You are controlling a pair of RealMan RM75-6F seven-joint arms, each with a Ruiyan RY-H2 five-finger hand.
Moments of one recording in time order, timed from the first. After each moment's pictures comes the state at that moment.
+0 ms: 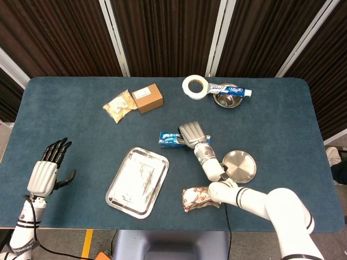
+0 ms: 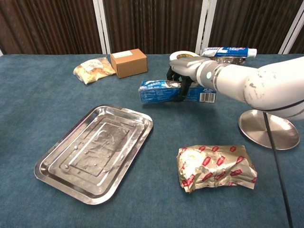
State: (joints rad) left arm -0.31 -1.39 -0.07 -1.30 1.54 1.48 -0.16; right arm 1.13 -1.79 0.22 -1.00 -0.71 0.74 -0.51
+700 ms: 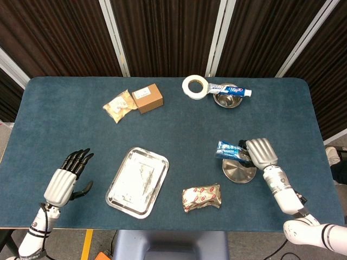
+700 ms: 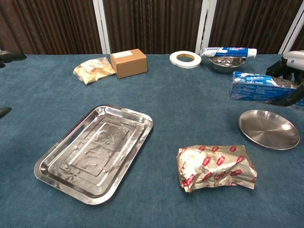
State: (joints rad) left arm -0.32 -1.40 -0.01 -1.40 1.67 1.47 -0.07; right arm 0.64 -1.30 0.02 -1.49 -1.11 1.07 -0.14
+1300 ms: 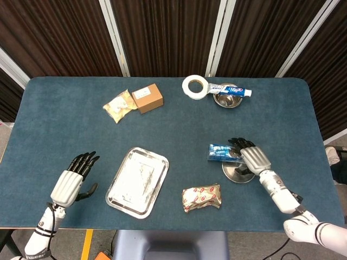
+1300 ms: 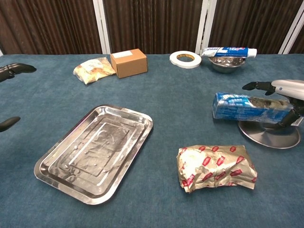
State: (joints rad) left arm -0.33 -1.43 0.00 -1.39 1.65 1.43 -0.05; right arm 0.61 -1.40 0.00 -1.26 -1.32 0.94 0.14
